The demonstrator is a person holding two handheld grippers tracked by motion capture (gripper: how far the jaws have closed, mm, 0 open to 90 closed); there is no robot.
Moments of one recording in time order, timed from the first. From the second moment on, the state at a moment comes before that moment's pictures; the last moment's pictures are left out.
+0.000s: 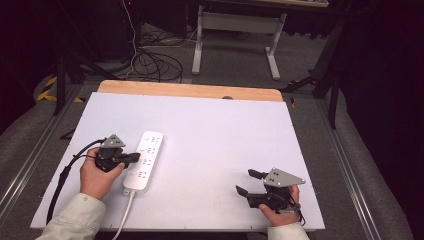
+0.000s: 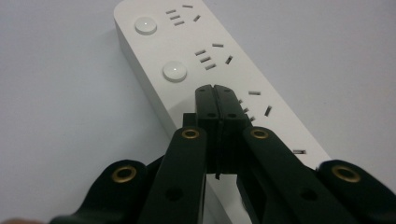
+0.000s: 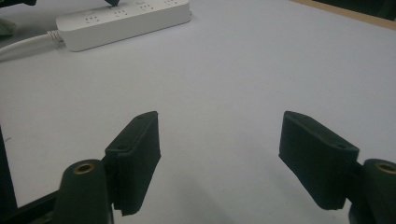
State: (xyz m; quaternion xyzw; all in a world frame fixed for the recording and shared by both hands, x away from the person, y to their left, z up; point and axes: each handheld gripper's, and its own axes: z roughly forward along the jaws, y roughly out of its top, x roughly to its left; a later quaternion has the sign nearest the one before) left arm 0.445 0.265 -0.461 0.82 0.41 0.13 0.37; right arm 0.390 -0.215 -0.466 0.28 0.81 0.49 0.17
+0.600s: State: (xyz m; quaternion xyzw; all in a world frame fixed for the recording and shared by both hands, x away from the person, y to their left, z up) left arm 0.444 0.262 -0.463 0.82 0.41 0.14 0.36; right arm 0.390 -0.216 -0.466 0.28 0.81 0.49 0.17
